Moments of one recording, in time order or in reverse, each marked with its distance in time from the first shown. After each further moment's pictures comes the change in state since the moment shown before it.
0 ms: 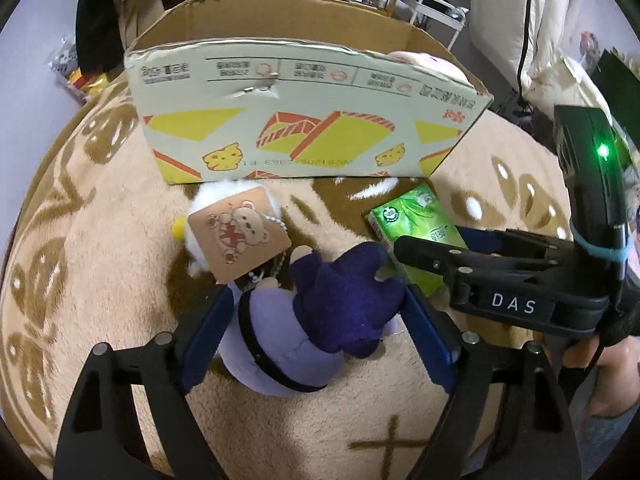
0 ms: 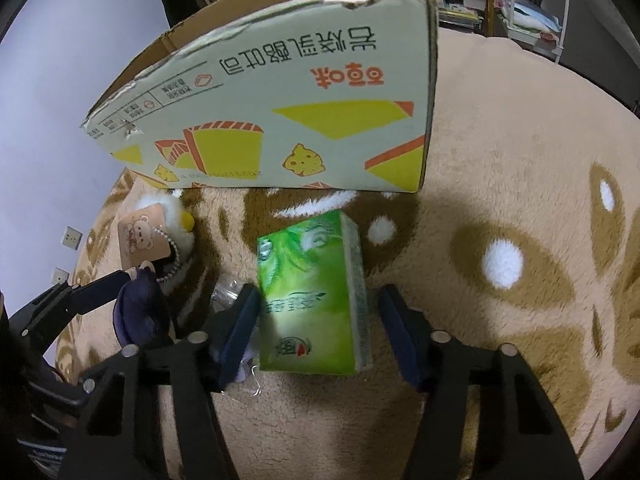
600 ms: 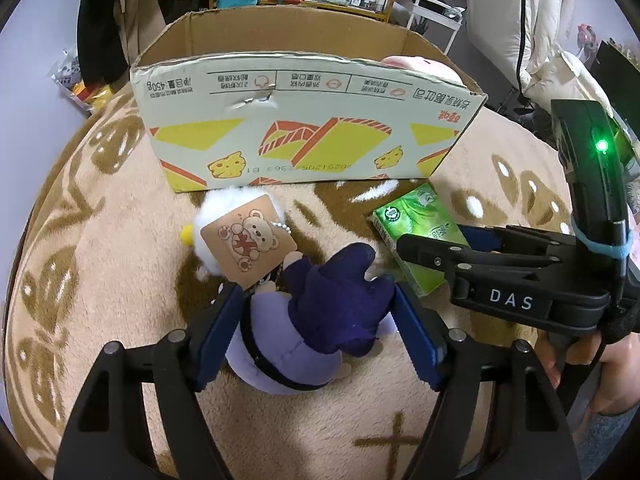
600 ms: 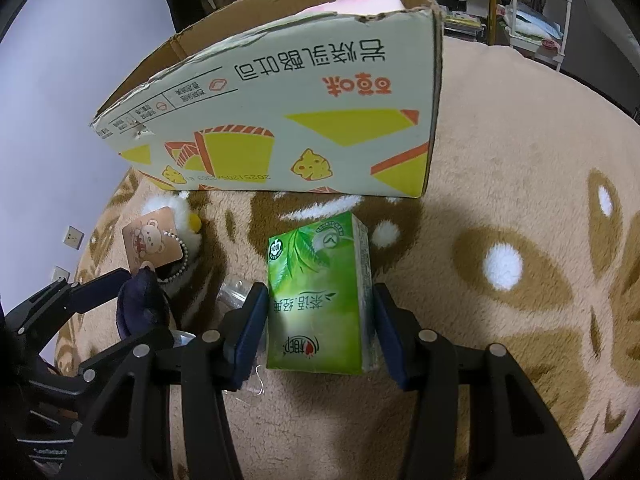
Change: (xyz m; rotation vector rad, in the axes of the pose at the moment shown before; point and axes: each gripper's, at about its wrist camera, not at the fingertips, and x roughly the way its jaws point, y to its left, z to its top) left arm -0.005 -0.005 -0.003 0.037 -0.021 0.035; right arm -0.006 -0.001 -0.002 -0.013 -0.015 0.004
